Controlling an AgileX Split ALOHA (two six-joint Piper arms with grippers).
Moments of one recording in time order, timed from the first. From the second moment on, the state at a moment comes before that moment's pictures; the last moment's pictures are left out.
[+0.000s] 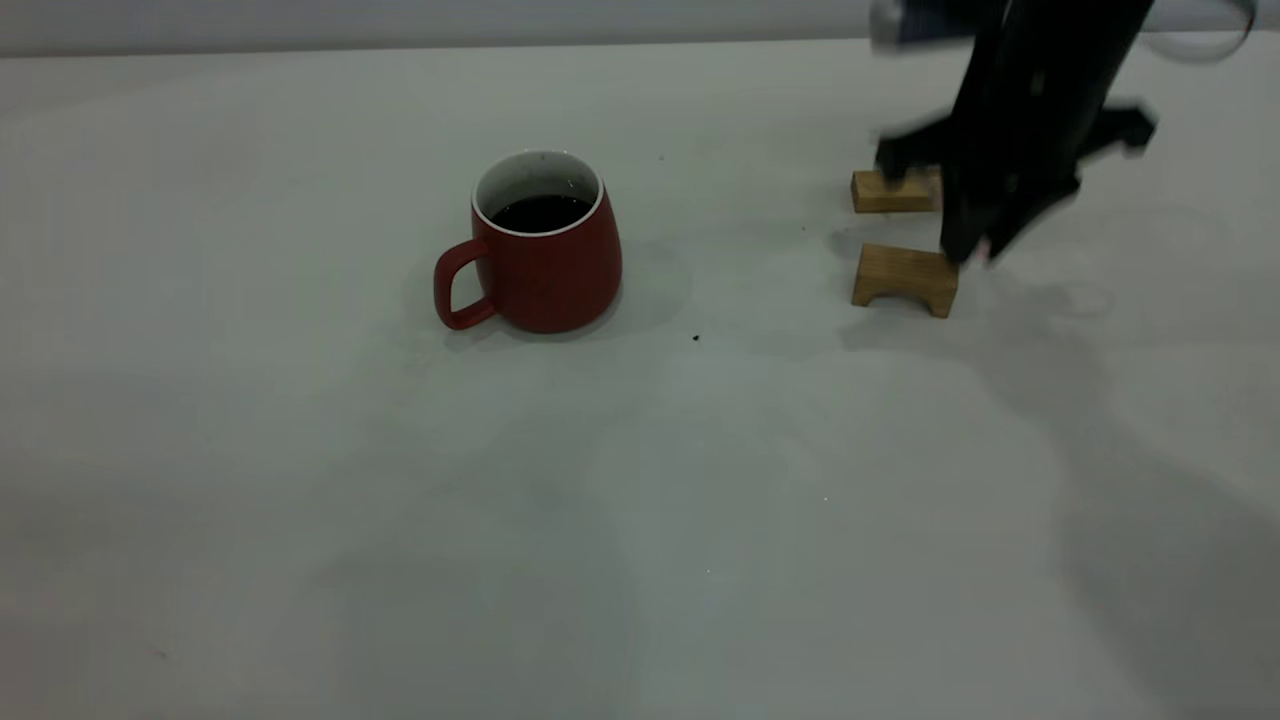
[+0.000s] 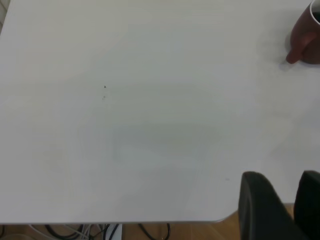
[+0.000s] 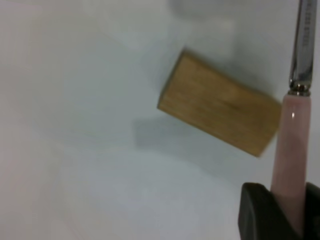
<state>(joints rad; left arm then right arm) -0.01 -0.02 -0.49 0.03 1.14 -0.01 0.27 2.23 -1.38 0.09 0.60 -0.04</state>
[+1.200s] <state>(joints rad) -0.01 -0.02 -0.49 0.03 1.14 -0.01 0.51 2.27 -1.50 1.76 0.67 0.63</state>
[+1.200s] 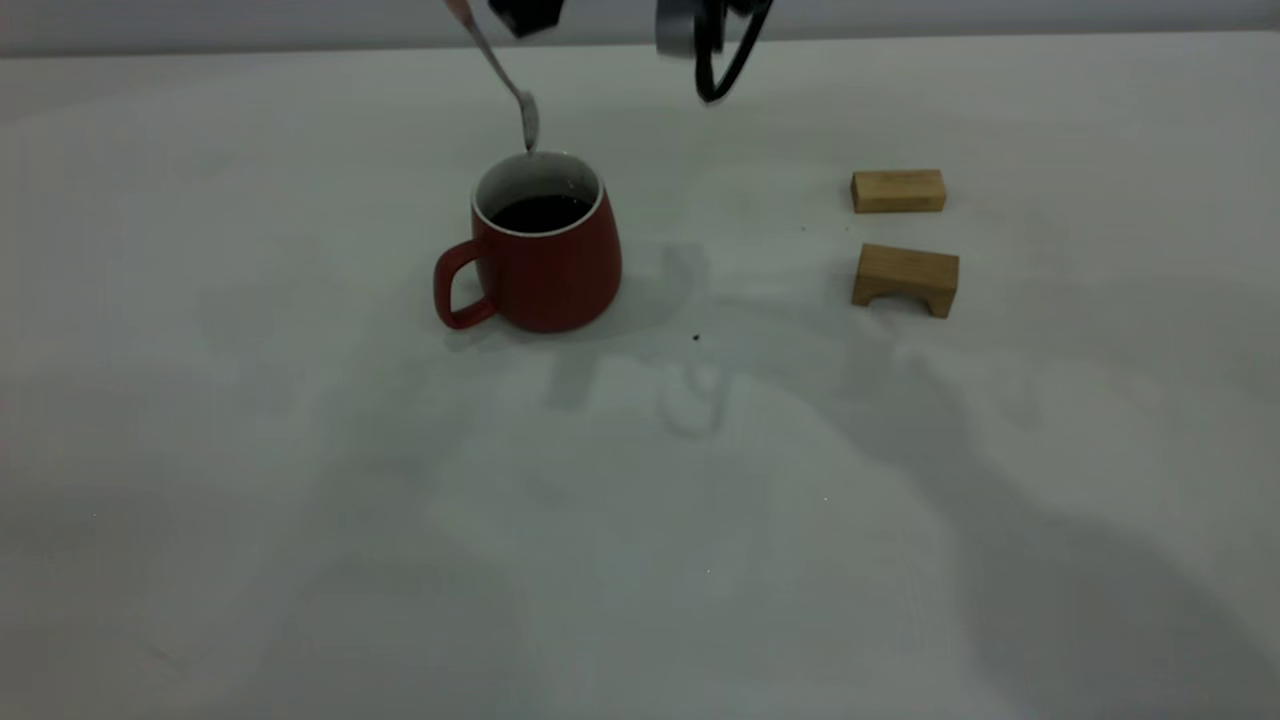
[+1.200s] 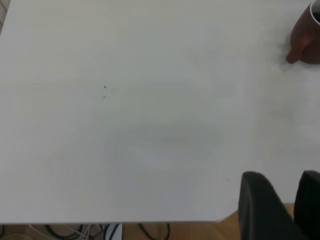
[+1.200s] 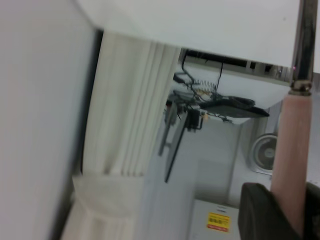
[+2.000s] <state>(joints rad) -0.01 -0.02 -0.49 0.03 1.14 -0.01 0.45 2.48 -1.67 1.63 0.73 0.81</state>
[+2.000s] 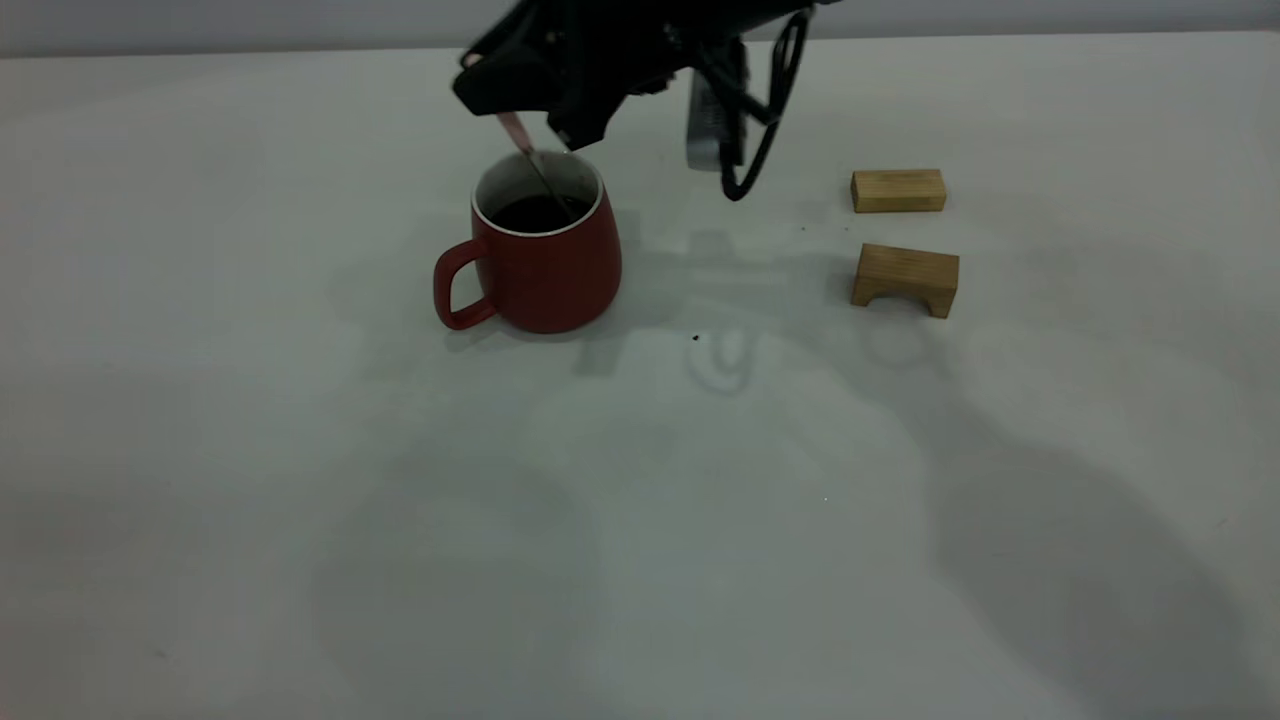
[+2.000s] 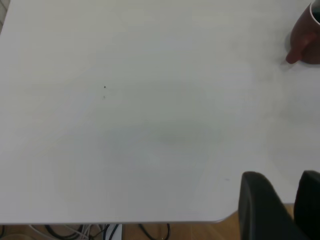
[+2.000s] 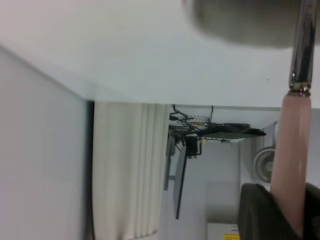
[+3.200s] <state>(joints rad) -0.01 -0.02 -0.49 0.03 1.14 -0.01 0.47 2.49 -1.69 1.60 0.77 0.47</state>
